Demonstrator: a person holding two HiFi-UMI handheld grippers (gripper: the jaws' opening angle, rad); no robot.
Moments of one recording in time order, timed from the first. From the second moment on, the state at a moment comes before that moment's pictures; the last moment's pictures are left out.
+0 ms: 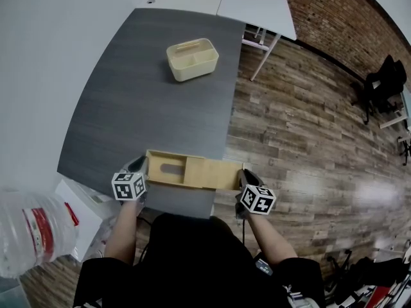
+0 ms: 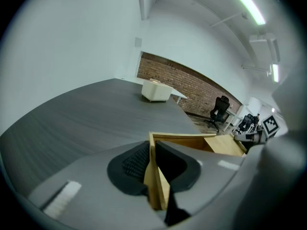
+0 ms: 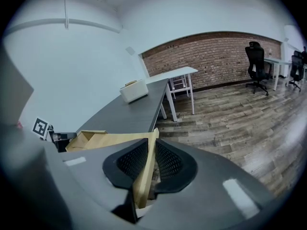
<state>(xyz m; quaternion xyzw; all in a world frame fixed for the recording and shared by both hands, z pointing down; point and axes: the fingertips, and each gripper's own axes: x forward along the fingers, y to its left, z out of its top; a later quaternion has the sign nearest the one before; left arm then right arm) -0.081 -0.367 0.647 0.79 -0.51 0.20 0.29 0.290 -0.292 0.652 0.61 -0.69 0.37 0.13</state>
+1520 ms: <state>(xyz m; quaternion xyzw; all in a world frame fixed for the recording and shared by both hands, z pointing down) -0.083 -0.369 0.650 0.77 -0.52 0.20 0.30 0.341 -0.282 0.655 0.65 -0.65 0.37 0.12</state>
